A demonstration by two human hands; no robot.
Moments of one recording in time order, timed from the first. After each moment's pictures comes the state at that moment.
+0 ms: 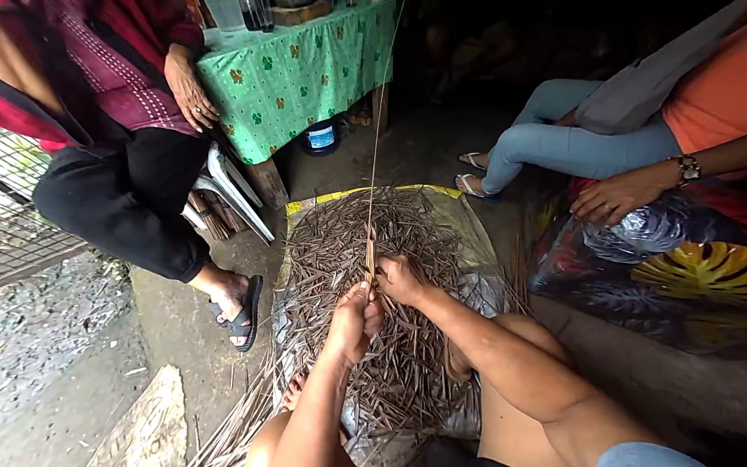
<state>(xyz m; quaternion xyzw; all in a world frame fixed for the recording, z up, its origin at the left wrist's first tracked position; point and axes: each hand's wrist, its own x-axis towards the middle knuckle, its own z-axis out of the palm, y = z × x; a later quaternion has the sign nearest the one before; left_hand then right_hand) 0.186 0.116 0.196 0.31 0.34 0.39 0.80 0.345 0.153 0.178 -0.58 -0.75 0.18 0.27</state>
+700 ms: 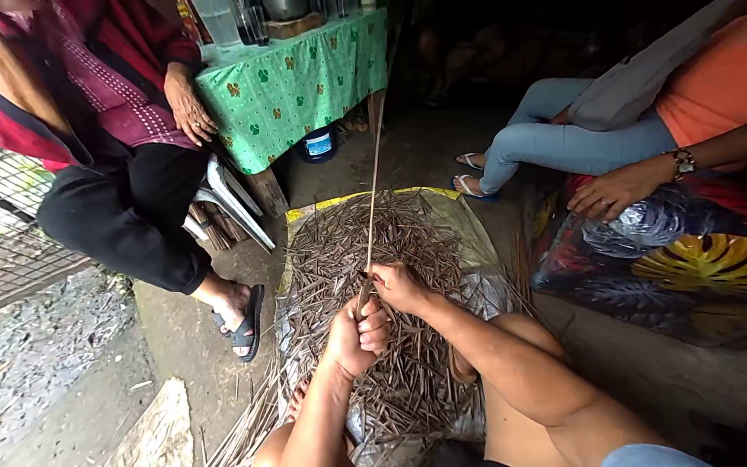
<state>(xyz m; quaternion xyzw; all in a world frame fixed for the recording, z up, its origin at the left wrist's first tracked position) 0.174 0.117 0.196 0.14 0.22 0.31 0.92 0.338 0.148 0.191 -0.57 -0.75 0.24 0.26</state>
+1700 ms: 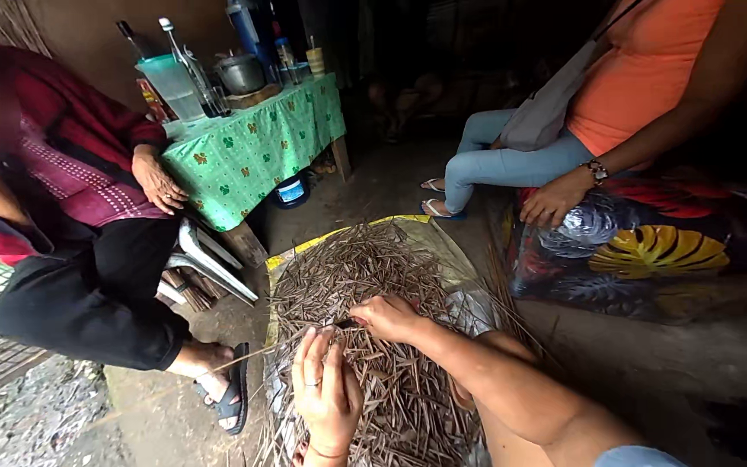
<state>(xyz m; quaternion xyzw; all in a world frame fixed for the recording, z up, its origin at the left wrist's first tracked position) 0.177 0.108 0.189 0.77 0.35 0.53 -0.08 0.362 0.153 0.210 -0.56 -0.79 0.22 0.08</state>
